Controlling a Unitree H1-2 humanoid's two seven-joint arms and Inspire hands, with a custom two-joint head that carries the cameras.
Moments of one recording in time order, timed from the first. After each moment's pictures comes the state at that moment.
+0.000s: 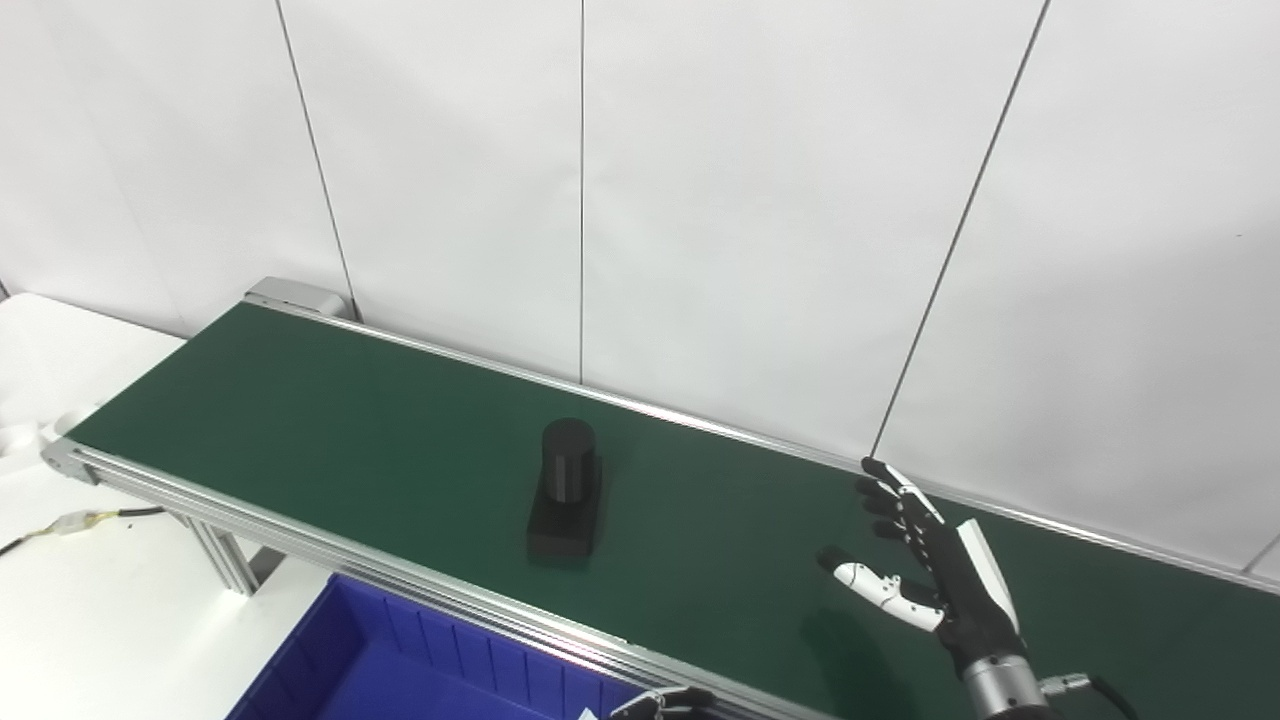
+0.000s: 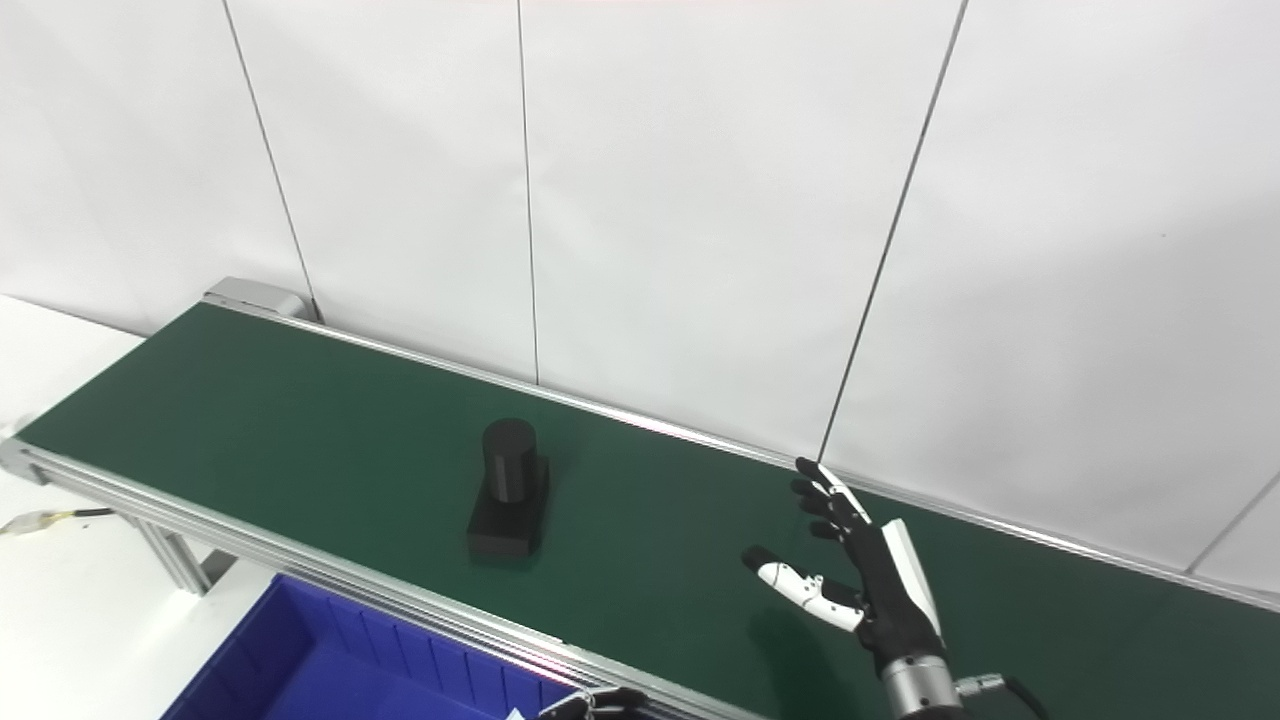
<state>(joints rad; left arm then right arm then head) 0.15 0.02 -0.31 0.40 0.06 -0.43 0.11 -0.38 -0.11 0.18 0.38 -0.27 -0.15 0.10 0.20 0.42</state>
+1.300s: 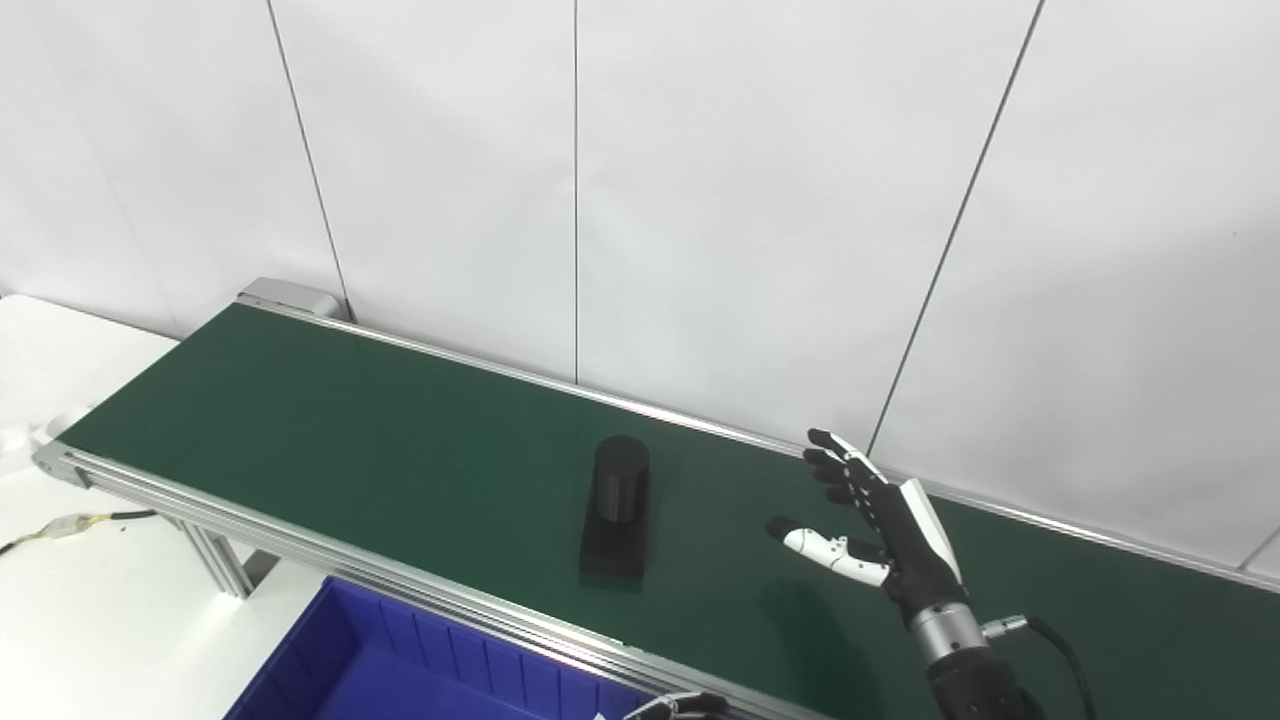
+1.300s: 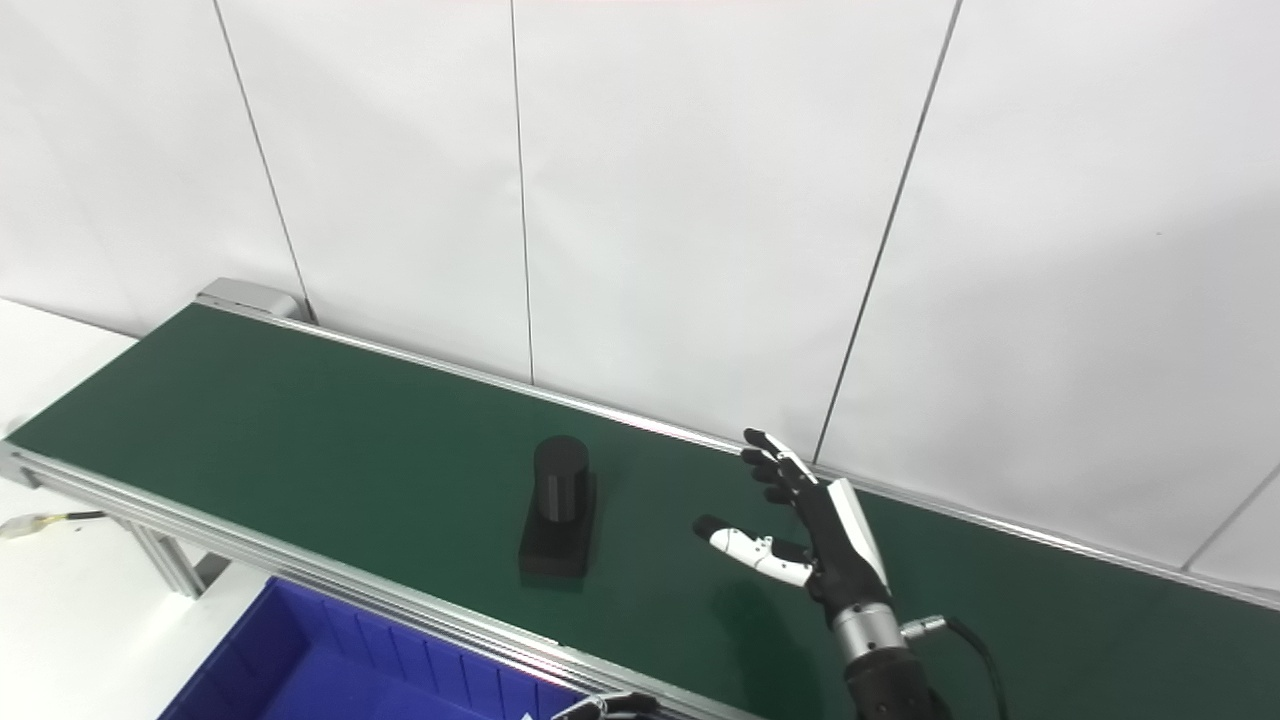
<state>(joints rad) 0.15 0.00 -0.33 0.40 0.06 -0.43 0.11 -0.49 -0.05 0.24 0.49 -0.29 -0.16 0.08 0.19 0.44</state>
